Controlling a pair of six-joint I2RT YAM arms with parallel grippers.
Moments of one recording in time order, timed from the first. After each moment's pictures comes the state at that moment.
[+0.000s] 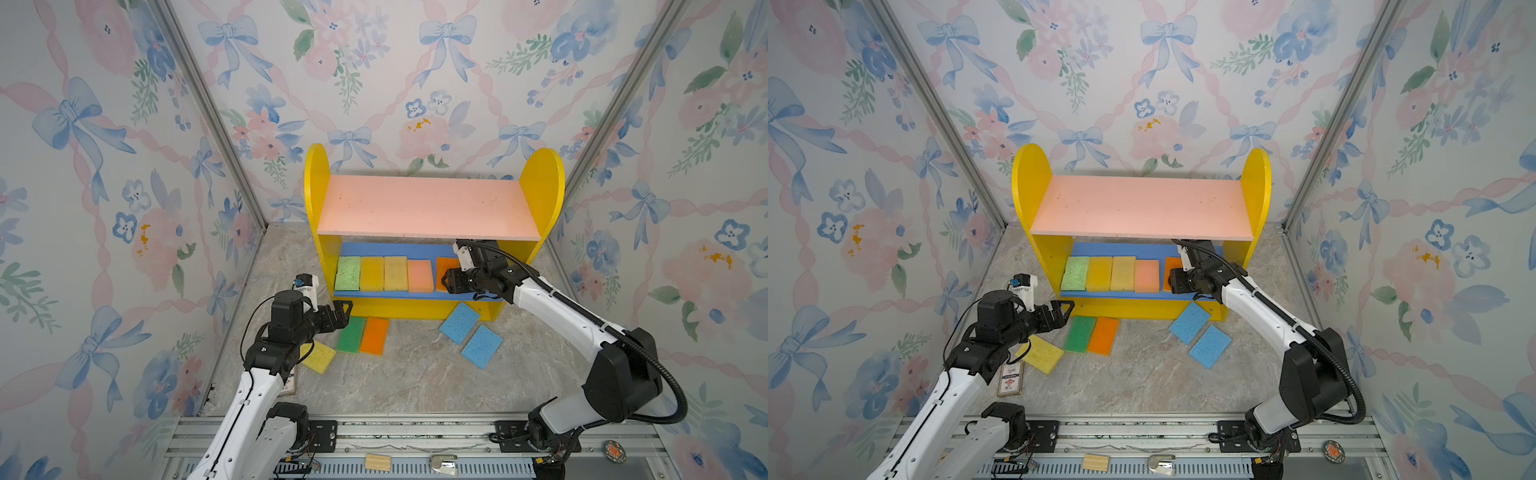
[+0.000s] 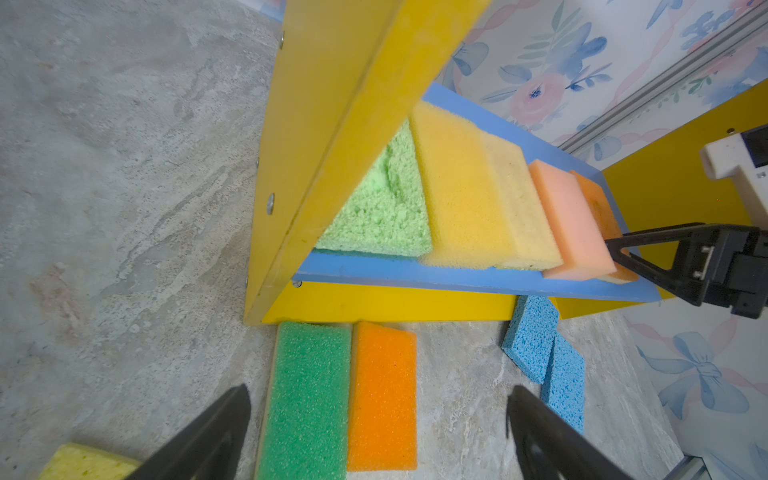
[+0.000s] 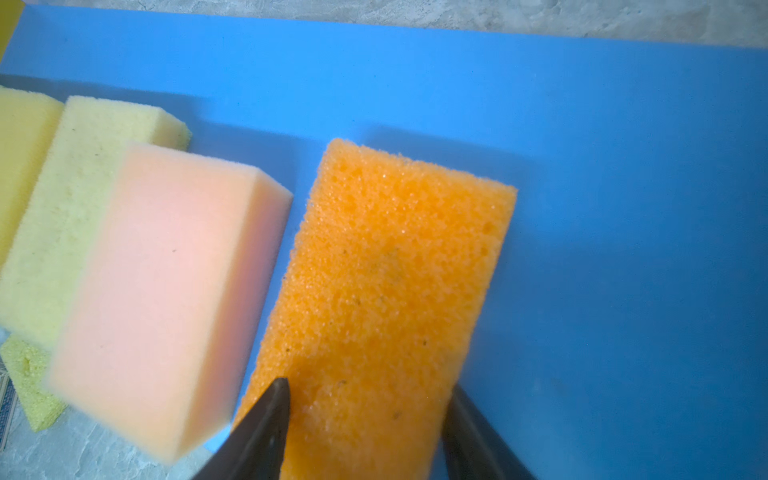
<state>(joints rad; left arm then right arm) -0.14 0.78 0.62 -0.42 0.29 -0.41 0.47 1.53 1.24 -0.58 -0.07 0.25</state>
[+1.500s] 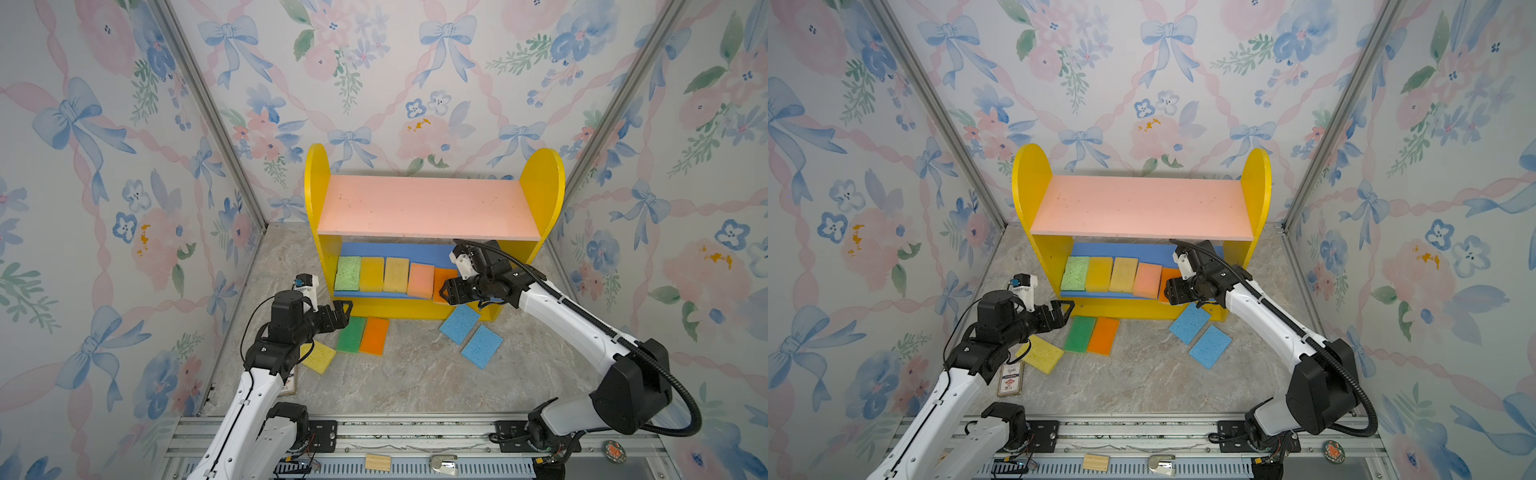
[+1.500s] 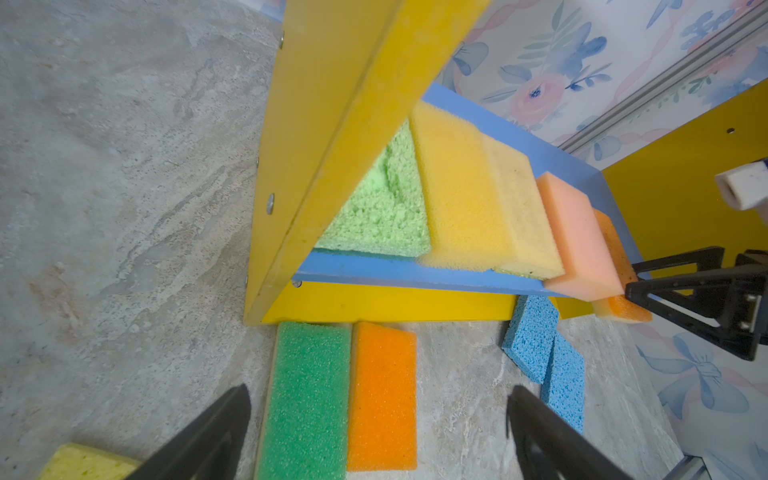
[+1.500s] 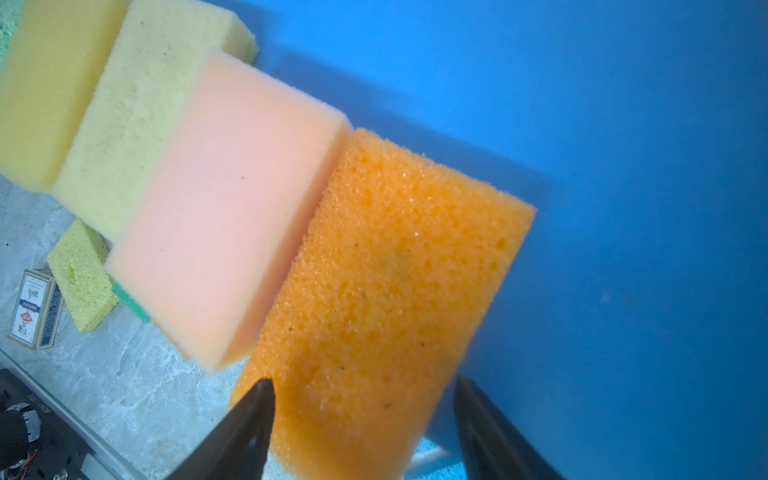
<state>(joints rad) -0.14 0.78 0.62 -0.42 0.29 -0.41 0.49 1.47 1.23 -0.72 -0.16 0.21</state>
